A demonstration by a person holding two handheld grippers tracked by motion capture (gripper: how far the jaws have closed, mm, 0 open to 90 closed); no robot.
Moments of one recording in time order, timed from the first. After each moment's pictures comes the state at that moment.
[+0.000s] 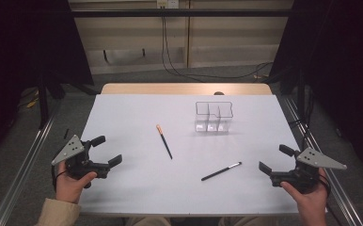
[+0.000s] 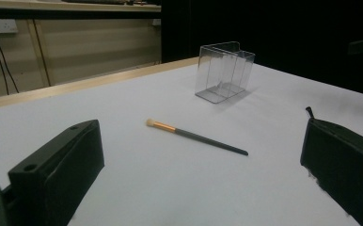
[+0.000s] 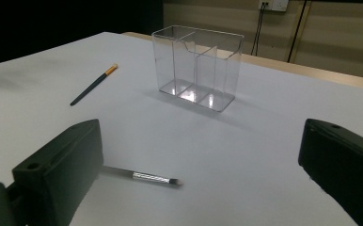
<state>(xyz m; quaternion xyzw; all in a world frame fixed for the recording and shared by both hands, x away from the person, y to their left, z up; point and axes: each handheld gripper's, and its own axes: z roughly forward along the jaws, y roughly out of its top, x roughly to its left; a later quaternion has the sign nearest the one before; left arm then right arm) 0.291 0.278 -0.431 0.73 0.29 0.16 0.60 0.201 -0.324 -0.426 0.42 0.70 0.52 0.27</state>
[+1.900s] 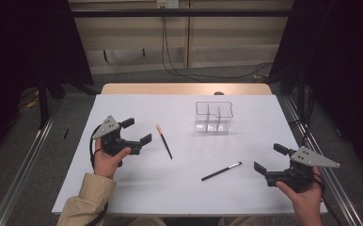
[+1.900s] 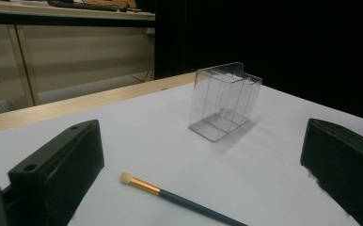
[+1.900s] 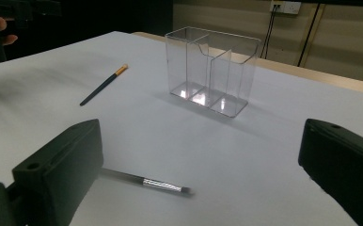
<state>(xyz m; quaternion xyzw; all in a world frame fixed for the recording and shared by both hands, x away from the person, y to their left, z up) 0.350 0.196 -0.432 0.72 0.29 0.15 0.62 0.207 -0.313 -0.427 0.40 0.71 0.52 0.26</state>
